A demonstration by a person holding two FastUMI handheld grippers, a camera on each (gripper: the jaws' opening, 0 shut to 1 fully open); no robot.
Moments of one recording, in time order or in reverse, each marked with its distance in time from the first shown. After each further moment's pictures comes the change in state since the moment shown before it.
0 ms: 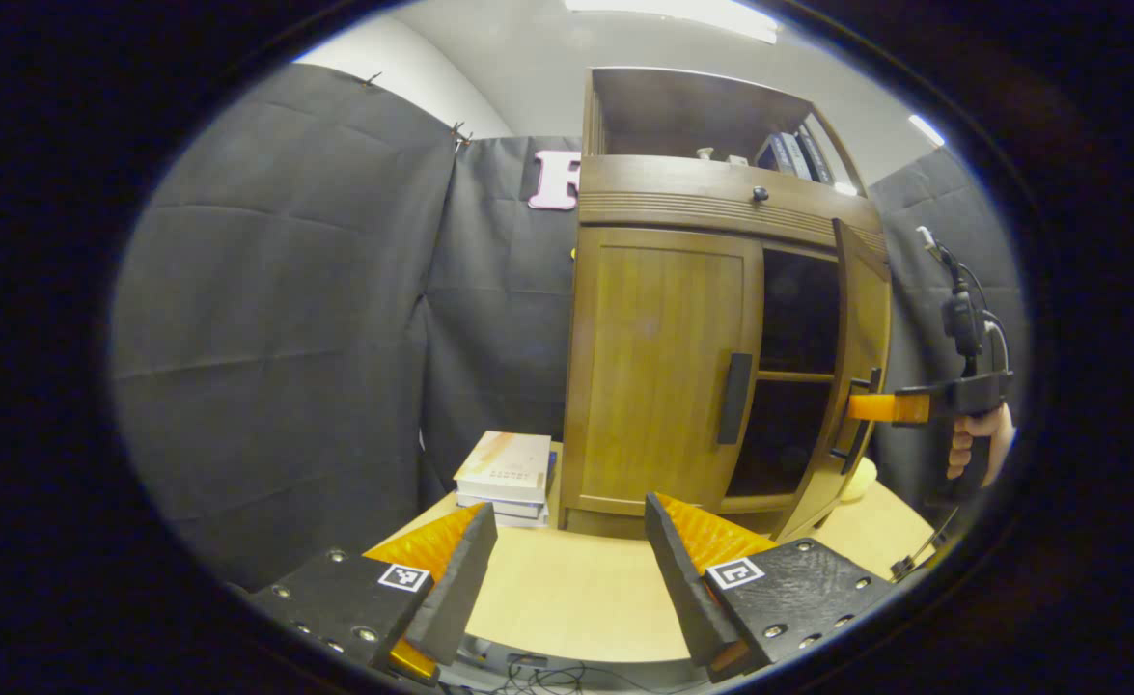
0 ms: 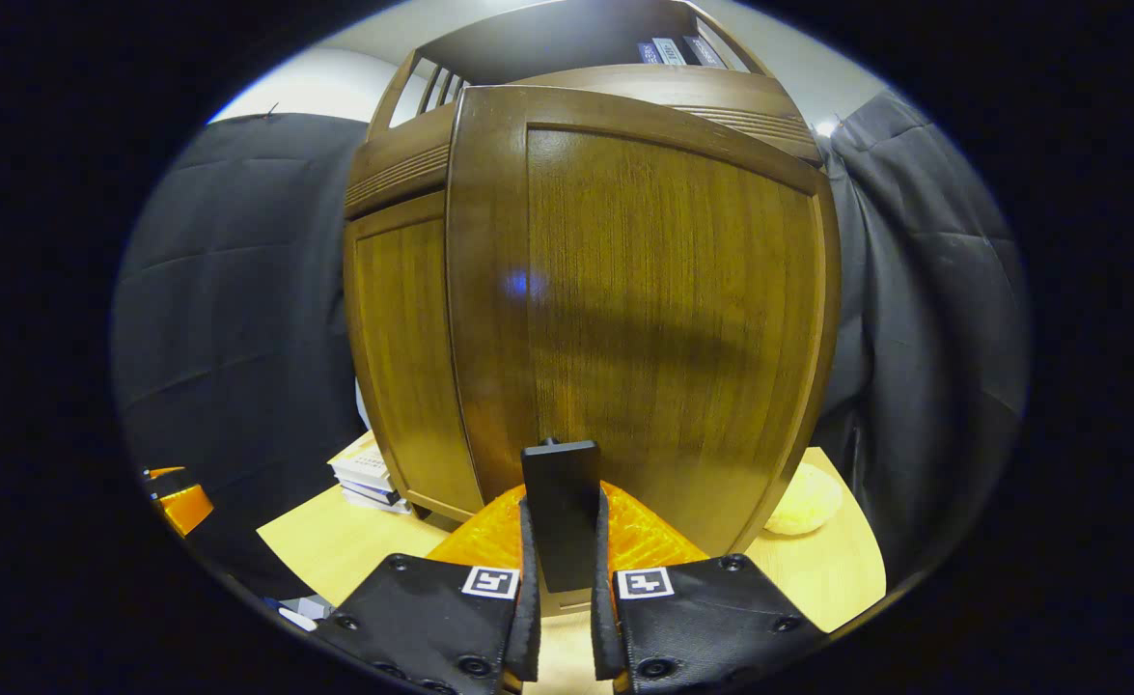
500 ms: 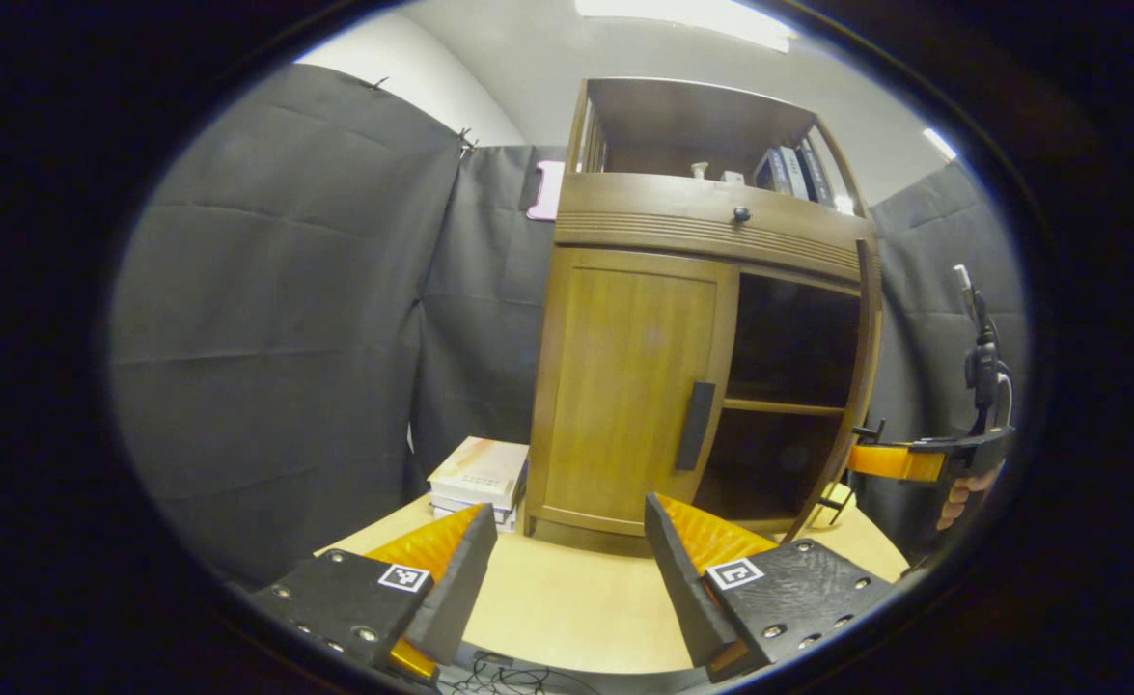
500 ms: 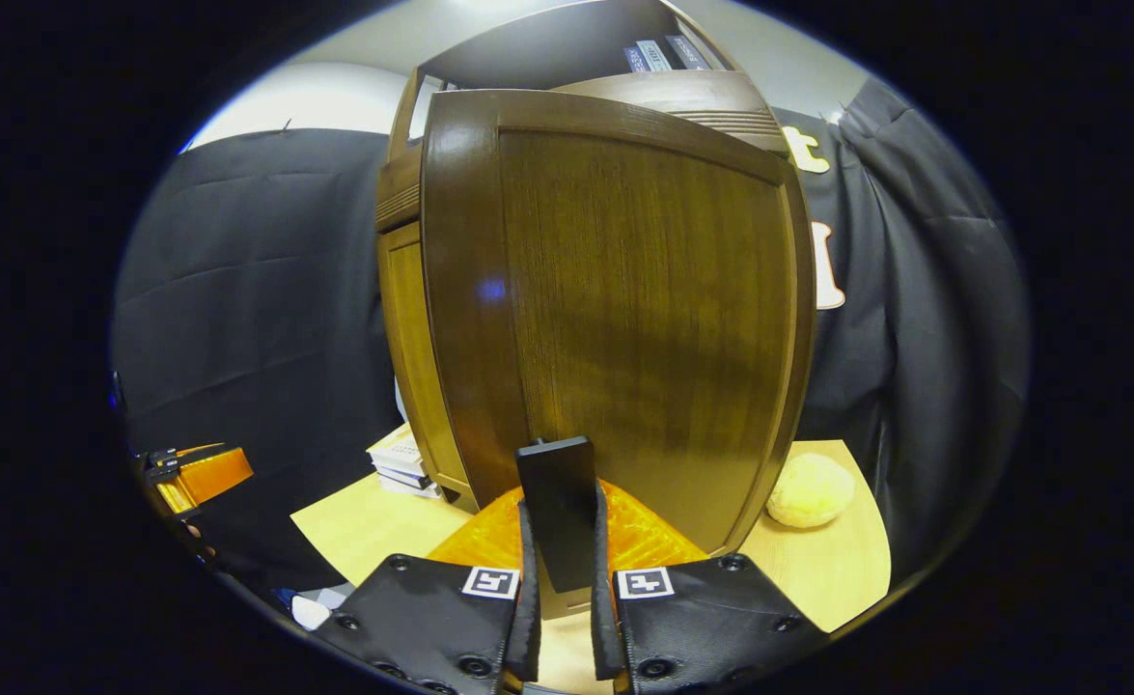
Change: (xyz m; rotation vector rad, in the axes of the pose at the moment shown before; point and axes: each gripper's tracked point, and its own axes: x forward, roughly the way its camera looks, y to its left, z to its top) left arm 0.003 -0.001 0.004 -0.008 -0.021 0.008; right arm -0.032 -0.020 -0.001 0.009 -0.006 0.118
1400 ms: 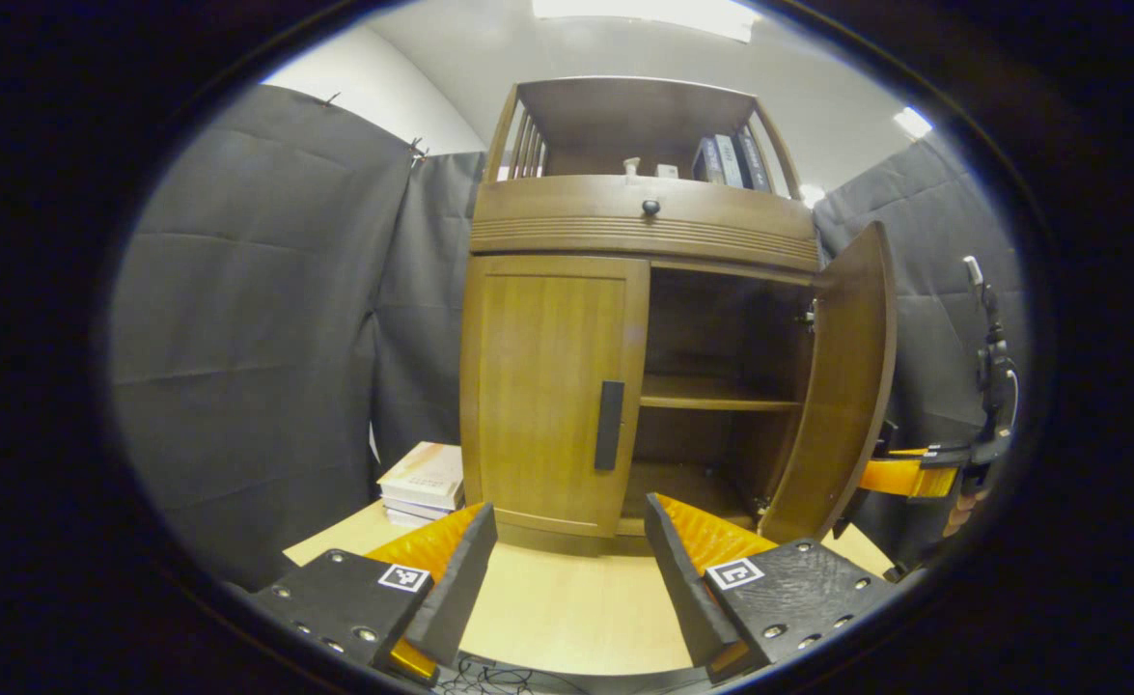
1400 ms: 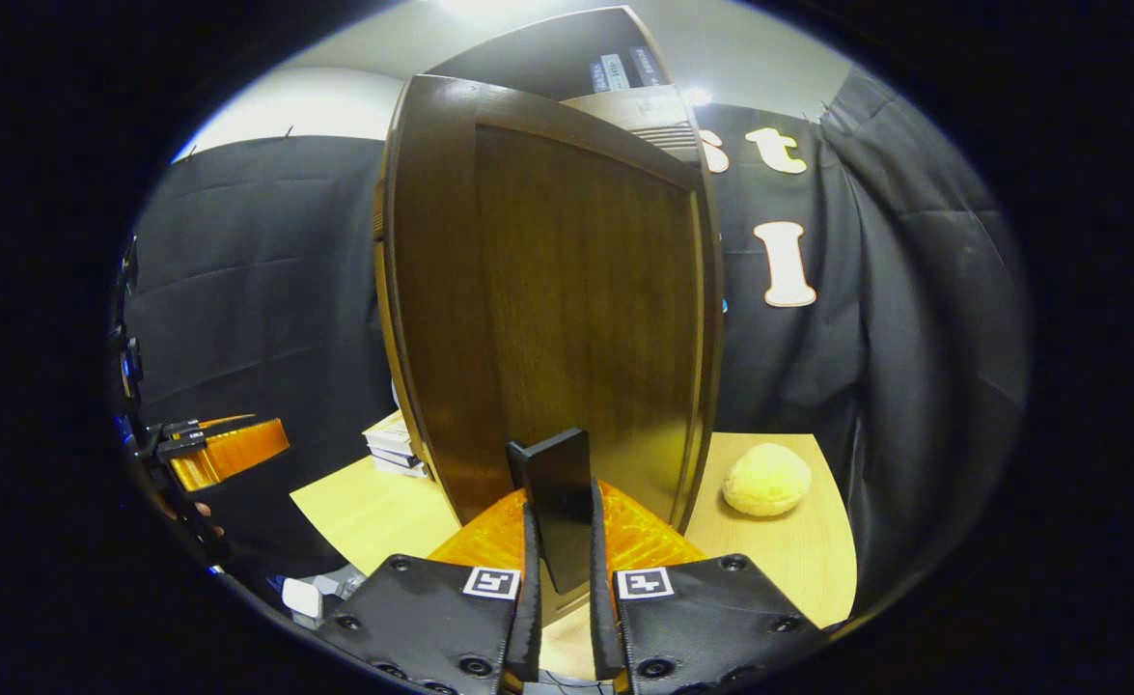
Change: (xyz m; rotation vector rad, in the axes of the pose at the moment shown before) left arm -0.001 -0.016 0.002 0.053 -0.002 -0.081; right arm -0.073 -0.075 -0.010 0.005 -0.006 -0.006
